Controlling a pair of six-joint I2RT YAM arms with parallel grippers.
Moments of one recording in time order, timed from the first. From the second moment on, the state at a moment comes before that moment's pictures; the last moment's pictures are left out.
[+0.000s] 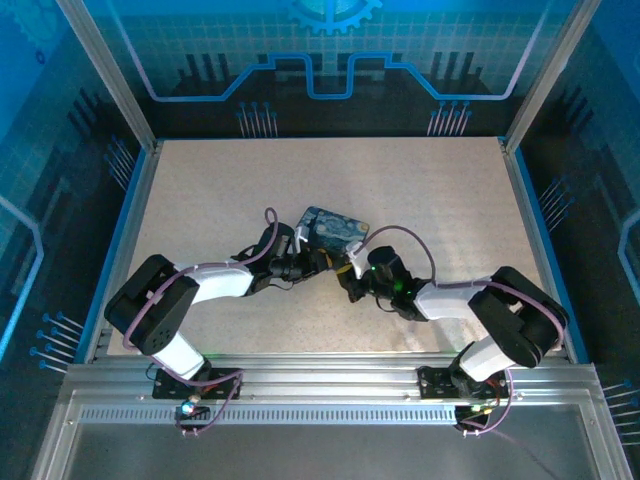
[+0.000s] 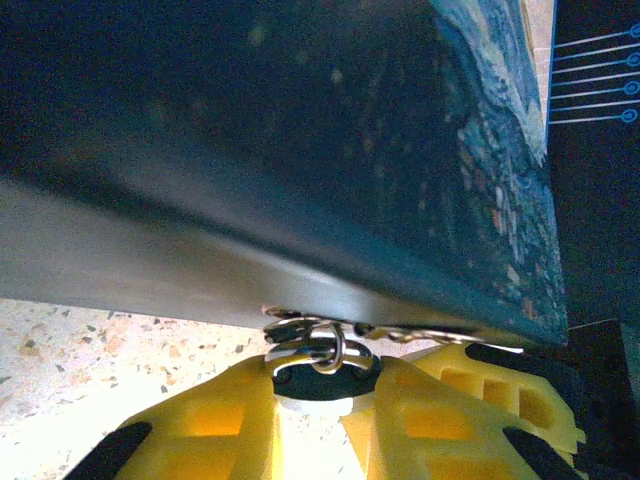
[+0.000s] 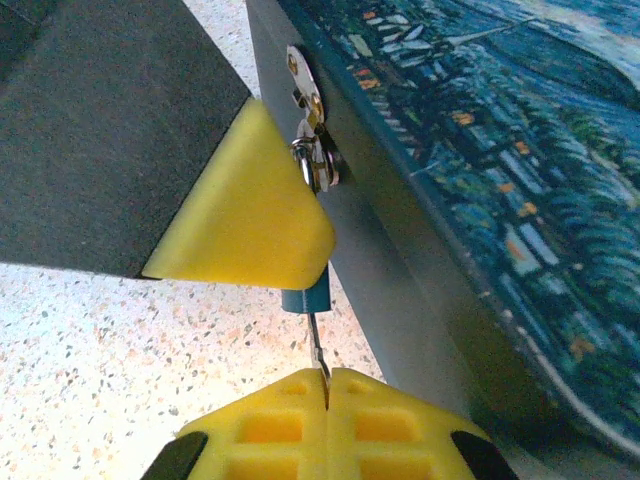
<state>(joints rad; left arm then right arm) -0.57 1.60 0.67 0.26 0.42 -0.98 0.73 1.52 0.47 0.47 -0.15 0.14</state>
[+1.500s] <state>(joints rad) -0.57 1.58 0.69 0.29 0.37 -1.03 0.65 1.54 0.54 0.48 -0.23 0.10</state>
